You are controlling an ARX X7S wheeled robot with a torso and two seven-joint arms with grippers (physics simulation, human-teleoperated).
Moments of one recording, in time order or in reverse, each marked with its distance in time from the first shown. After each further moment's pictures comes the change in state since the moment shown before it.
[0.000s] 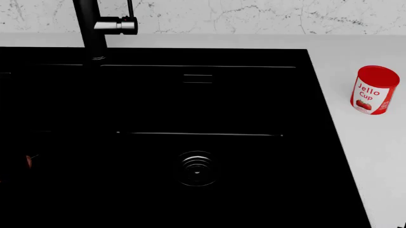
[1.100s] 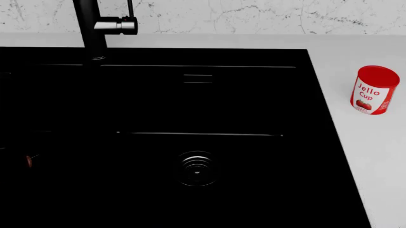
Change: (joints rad) left arm 0.010 -0.008 0.007 0.007 -0.017 -0.001 -0.013; right arm -0.026 0.047 -0.109 0.142 -0.056 -0.056 -0.043
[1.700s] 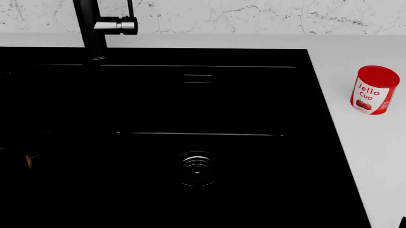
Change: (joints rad) left arm 0.015 -0.001 -0.002 -0.009 -0.008 0.017 -0.006; right arm 0.077 0.084 -0.156 0.165 0.067 -0.061 0.045
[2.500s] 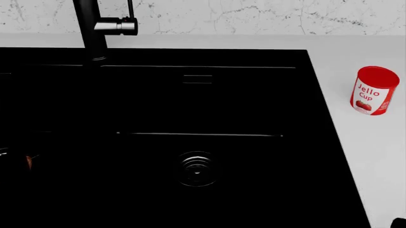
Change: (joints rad) left arm 0.007 -0.007 0.011 0.003 -0.007 -0.001 -0.011; right arm -0.148 -0.118 -0.020 -0.020 -0.302 -0.096 -0.311
